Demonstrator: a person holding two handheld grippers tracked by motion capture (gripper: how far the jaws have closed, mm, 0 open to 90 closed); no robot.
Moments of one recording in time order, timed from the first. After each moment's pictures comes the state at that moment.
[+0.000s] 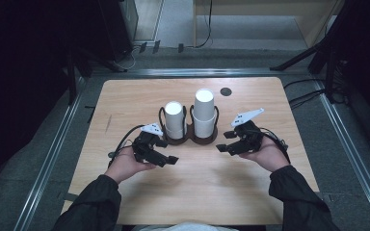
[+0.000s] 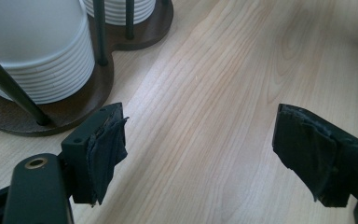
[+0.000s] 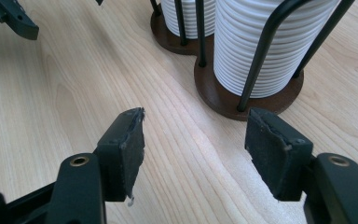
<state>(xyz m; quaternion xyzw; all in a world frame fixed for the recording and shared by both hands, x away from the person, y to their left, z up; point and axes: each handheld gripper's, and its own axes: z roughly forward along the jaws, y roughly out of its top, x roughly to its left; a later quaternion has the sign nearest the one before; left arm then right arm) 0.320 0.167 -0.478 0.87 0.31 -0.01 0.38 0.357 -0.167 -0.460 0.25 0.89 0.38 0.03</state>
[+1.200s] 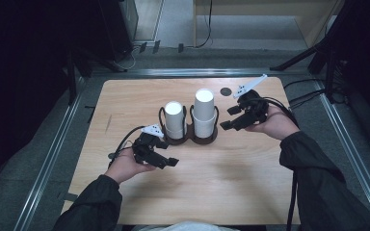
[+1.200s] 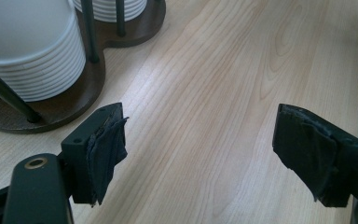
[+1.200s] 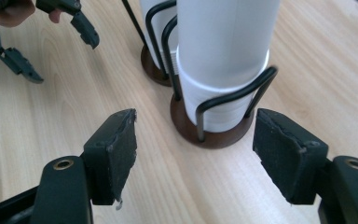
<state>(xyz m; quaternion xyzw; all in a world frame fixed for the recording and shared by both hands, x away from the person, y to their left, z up) 0.316 0.164 -0.477 0.88 0.31 -0.02 0.37 0.405 -0.167 -0.389 0.22 0.91 0.35 0.02</state>
